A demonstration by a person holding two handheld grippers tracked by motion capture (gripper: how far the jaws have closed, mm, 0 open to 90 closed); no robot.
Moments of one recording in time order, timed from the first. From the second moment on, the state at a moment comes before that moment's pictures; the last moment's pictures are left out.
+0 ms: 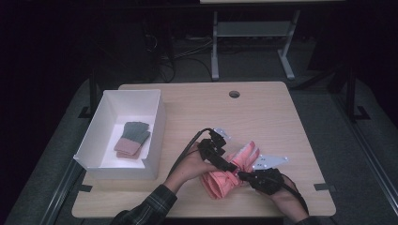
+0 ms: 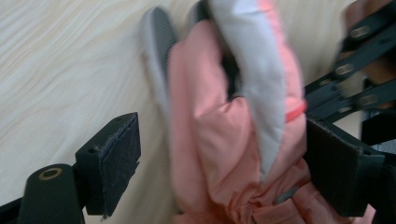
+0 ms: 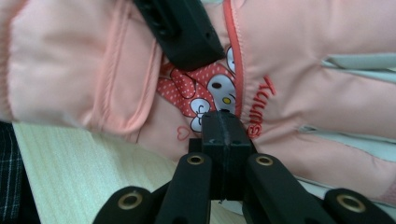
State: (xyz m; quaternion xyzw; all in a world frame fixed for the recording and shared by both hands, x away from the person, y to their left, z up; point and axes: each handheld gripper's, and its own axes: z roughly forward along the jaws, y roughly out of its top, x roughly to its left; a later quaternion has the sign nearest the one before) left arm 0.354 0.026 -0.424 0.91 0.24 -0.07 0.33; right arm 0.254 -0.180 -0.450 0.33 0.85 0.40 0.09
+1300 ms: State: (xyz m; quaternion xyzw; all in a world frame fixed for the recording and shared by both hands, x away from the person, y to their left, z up) left arm 0.370 0.029 -0.466 0.87 0.24 -0.26 0.33; right arm 0.253 -0.178 -0.458 0.34 0.86 0.37 0.10
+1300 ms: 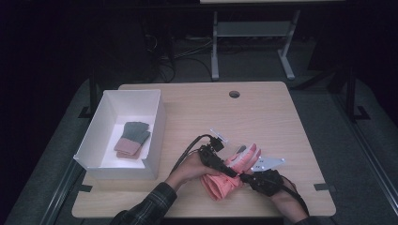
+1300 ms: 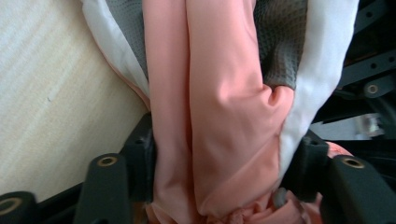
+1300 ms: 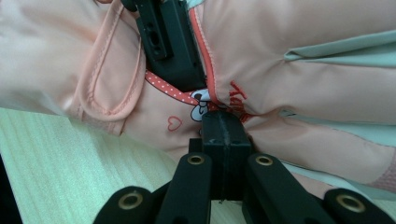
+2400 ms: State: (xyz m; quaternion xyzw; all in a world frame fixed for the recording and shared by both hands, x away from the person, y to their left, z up) left arm 0.360 0.043 -0.446 0.85 0.28 -0.24 0.37; right arm 0.244 -0.198 -0.438 0.34 0.83 0.43 0.07
